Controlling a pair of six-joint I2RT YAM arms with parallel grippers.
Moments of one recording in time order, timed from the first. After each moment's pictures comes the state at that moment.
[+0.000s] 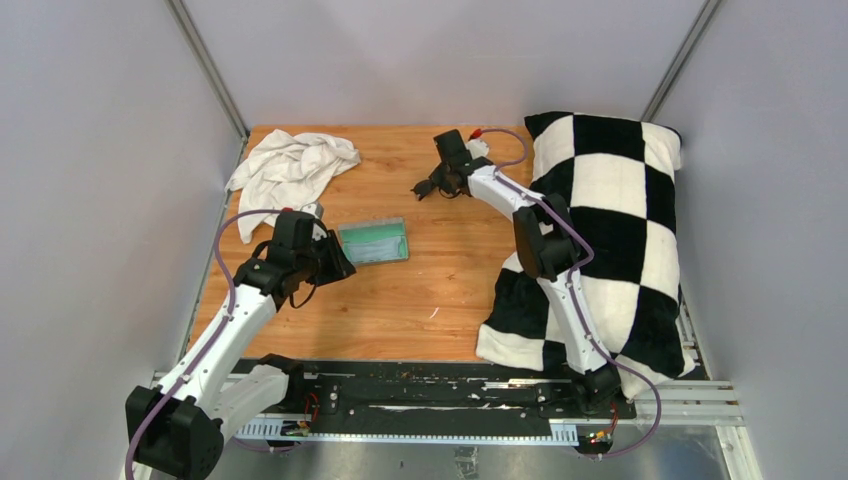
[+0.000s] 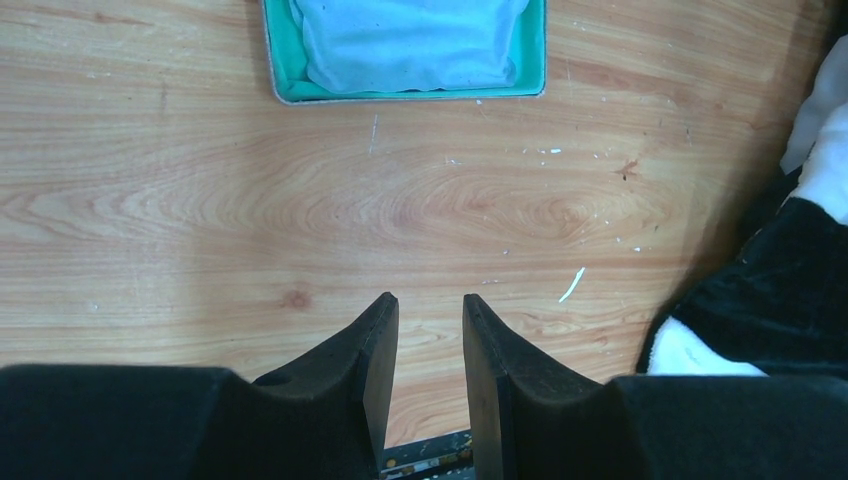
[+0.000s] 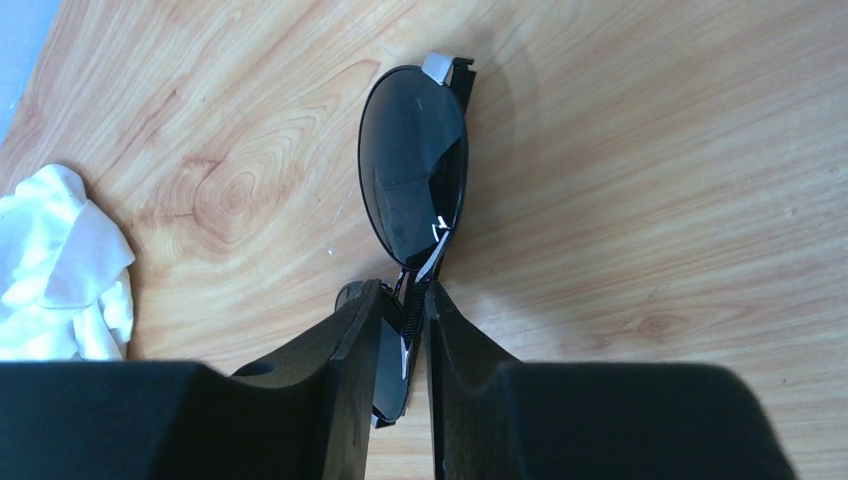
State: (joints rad) left arm -0.28 0.94 0.73 -0.59 0.14 -0.55; right arm 0.51 2.45 2.05 -0.38 0.22 1.06
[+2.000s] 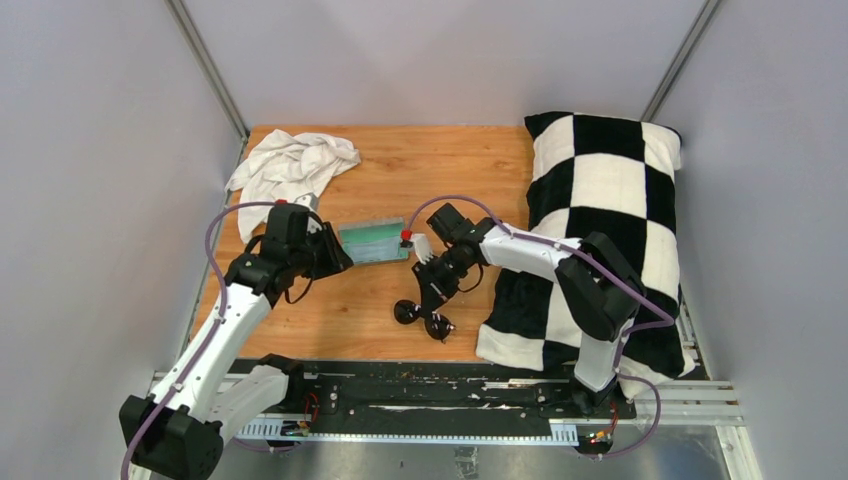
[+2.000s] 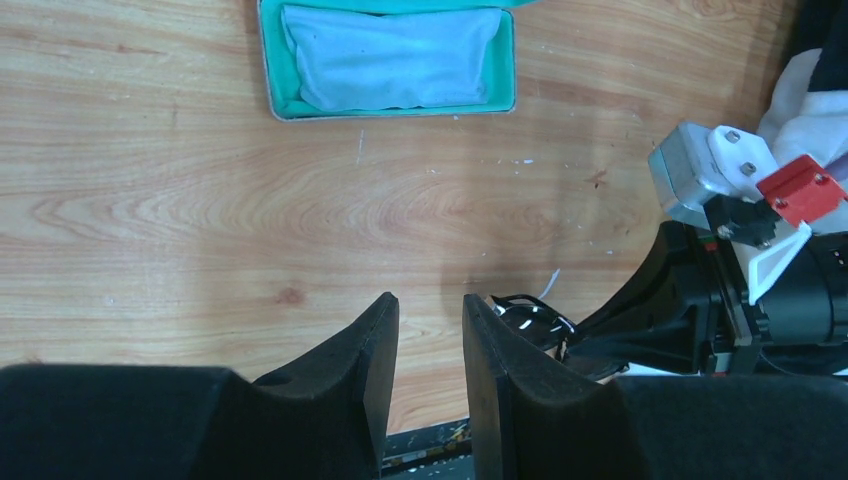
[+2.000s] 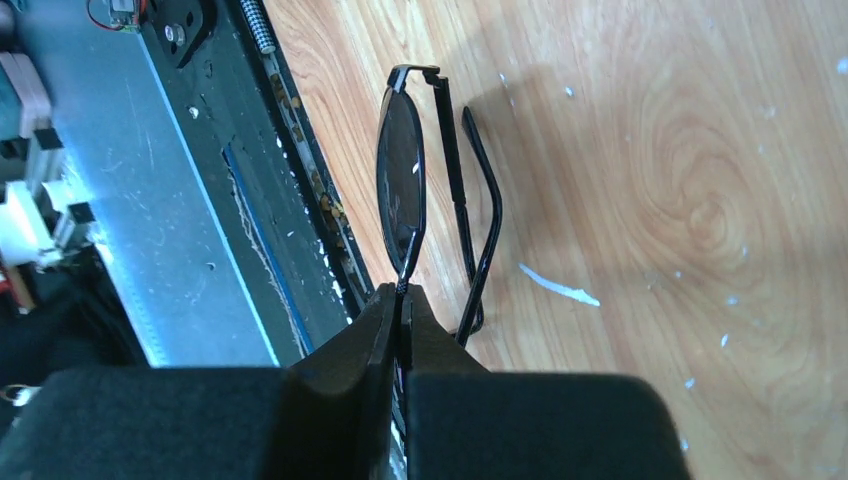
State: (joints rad) left arm -0.28 0.93 0.82 -0.66 0.13 -0.55; right arm 0.77 1.81 1.18 -0.55 -0.75 0.00
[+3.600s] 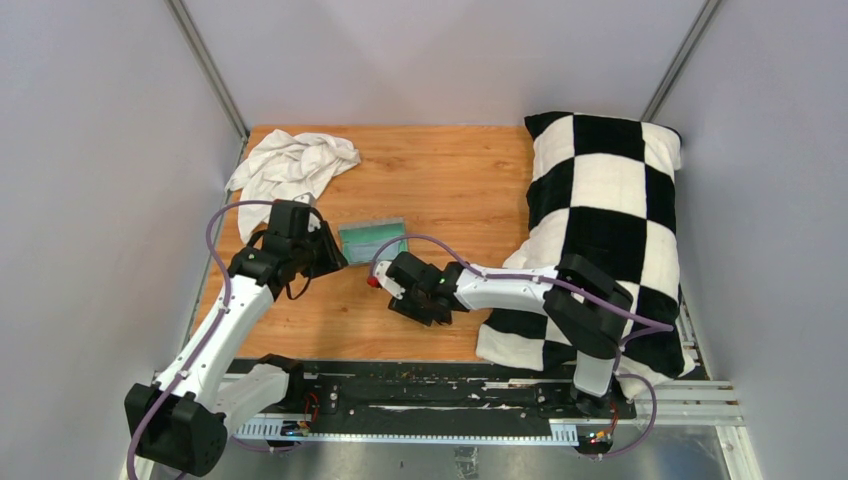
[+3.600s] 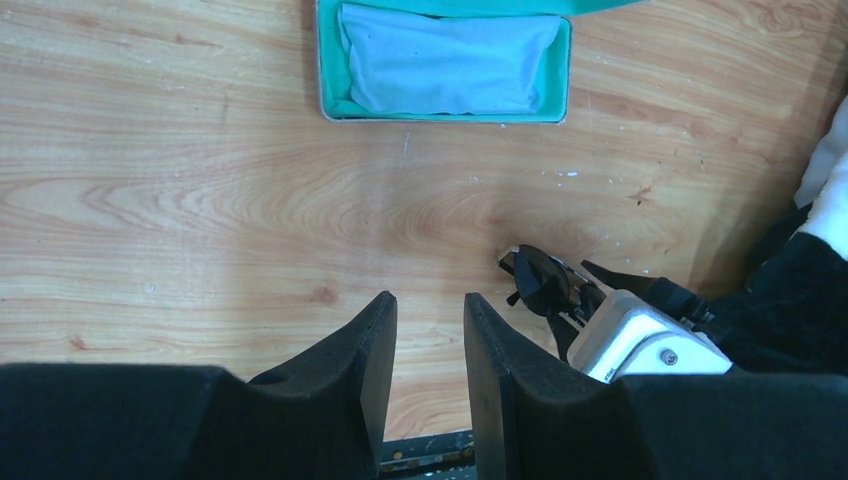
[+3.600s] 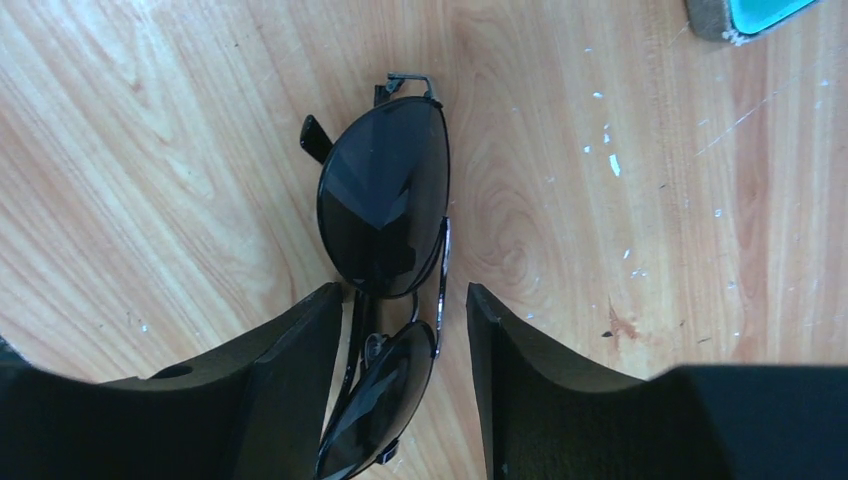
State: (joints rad) left arm -0.25 0.98 0.83 -0.68 0.08 -0.54; right arm 1.10 1.80 1.13 -0.37 0.11 -0.20
